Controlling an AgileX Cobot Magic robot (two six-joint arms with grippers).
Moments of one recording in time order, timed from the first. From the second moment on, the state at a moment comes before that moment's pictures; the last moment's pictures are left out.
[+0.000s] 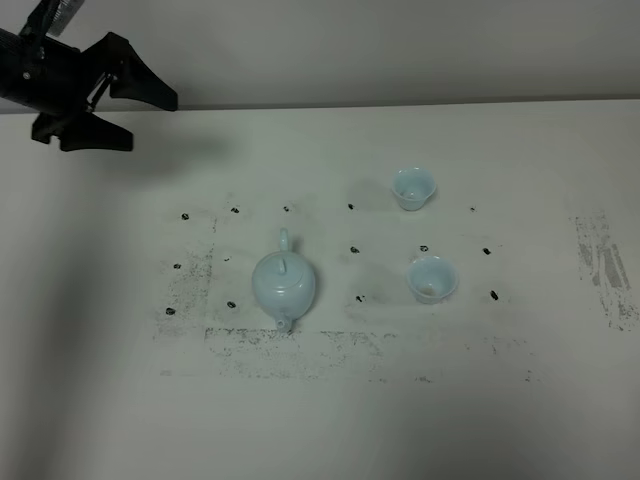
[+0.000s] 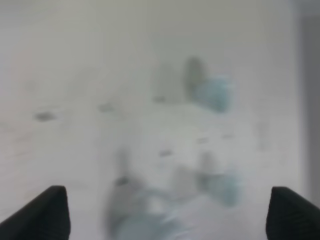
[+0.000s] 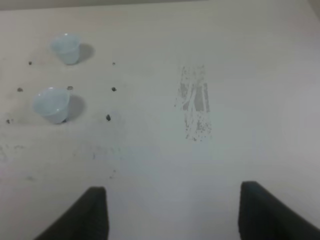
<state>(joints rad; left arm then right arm) 0.11 2.11 -1.80 -0.83 1.12 0.32 -0.01 -0.01 -0.52 0.04 1.11 0.00</state>
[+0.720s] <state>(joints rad) -0.15 1.84 -1.80 -0.20 1.19 0.09 -0.01 -0.01 -0.52 0.04 1.11 0.00</state>
